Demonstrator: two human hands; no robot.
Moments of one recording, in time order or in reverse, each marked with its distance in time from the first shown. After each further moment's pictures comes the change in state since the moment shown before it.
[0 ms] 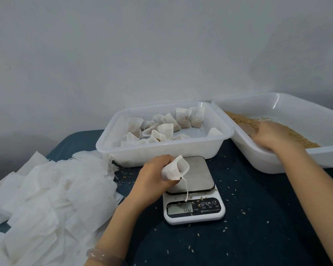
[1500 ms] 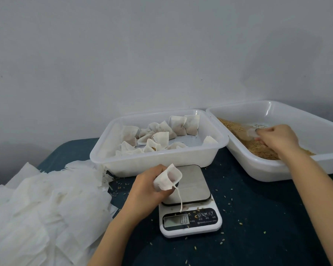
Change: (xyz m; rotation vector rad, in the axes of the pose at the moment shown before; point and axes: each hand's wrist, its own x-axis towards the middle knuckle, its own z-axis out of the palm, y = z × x) left_hand -0.005 -0.004 -0.002 -0.112 0.043 0.027; right_hand 0.008 0.022 -0.007 0.634 0.169 0.199
